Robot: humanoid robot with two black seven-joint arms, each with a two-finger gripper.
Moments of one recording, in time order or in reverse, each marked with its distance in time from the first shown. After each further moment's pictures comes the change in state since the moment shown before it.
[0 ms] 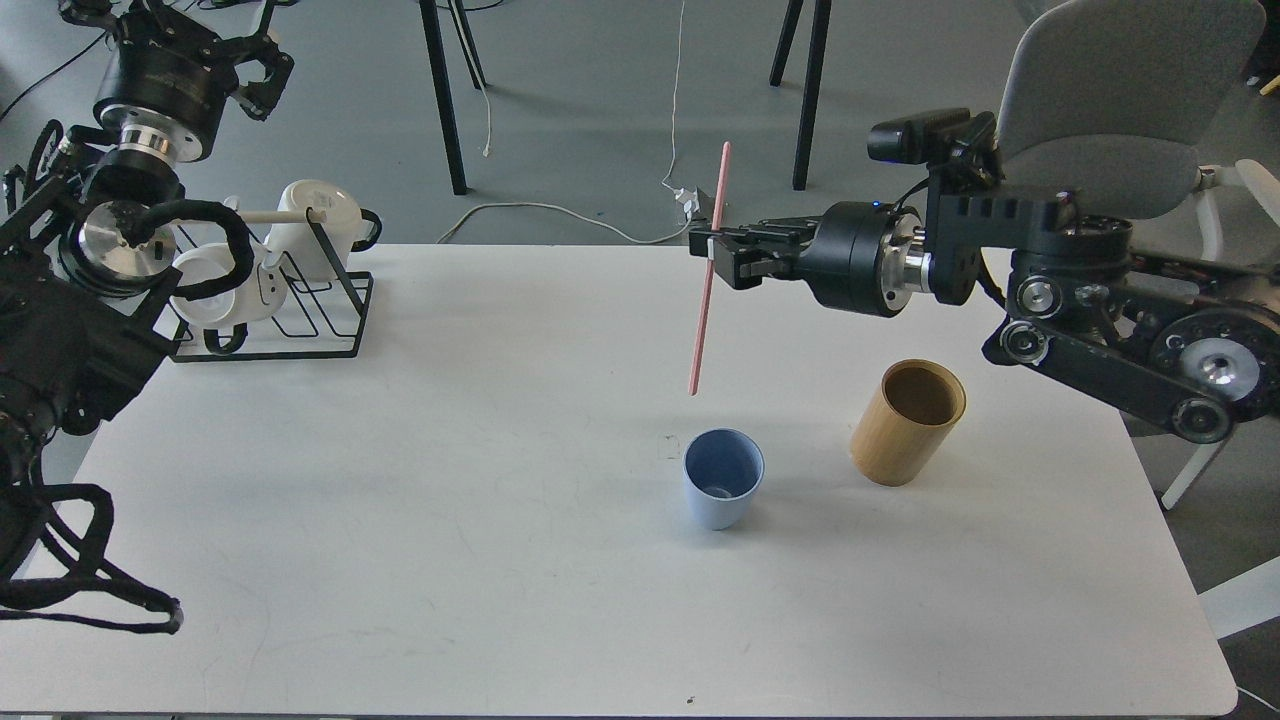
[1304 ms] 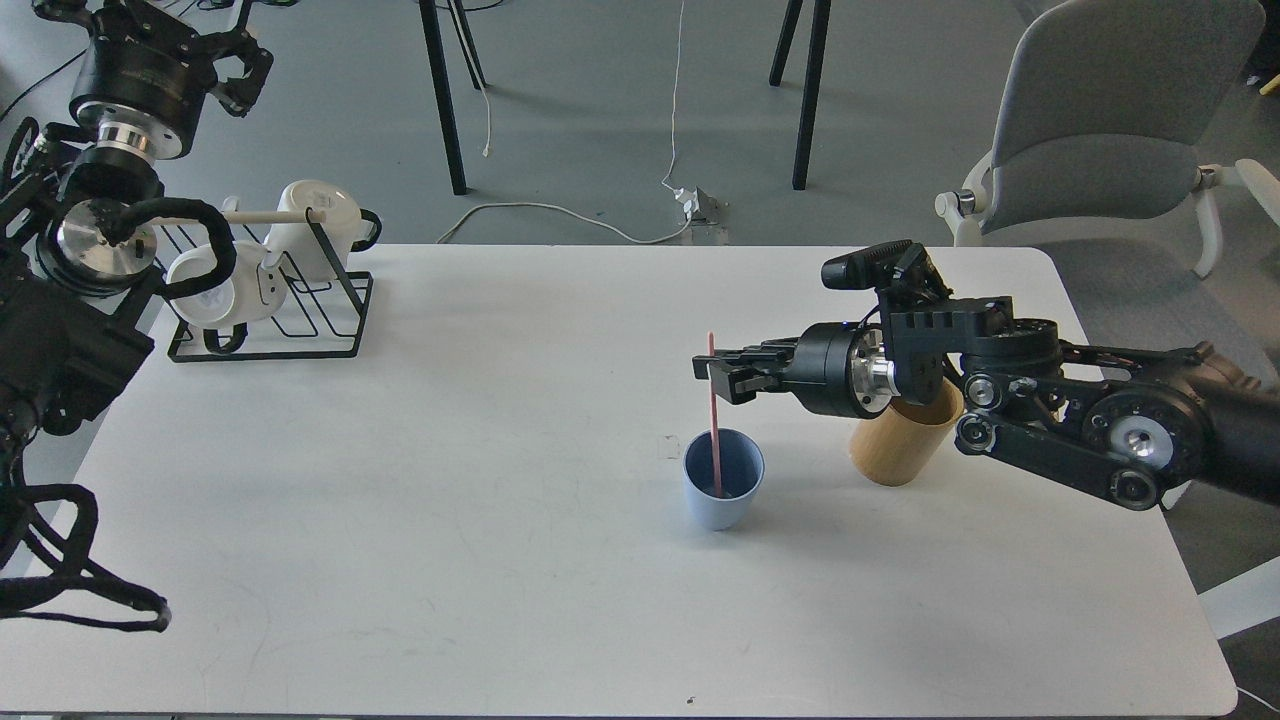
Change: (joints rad) left arm 0.000 0.025 0.002 0.003 -0.001 0.000 -0.003; right arm -0.091 0.038 -0.068 -0.062 -0.001 -0.003 -0.005
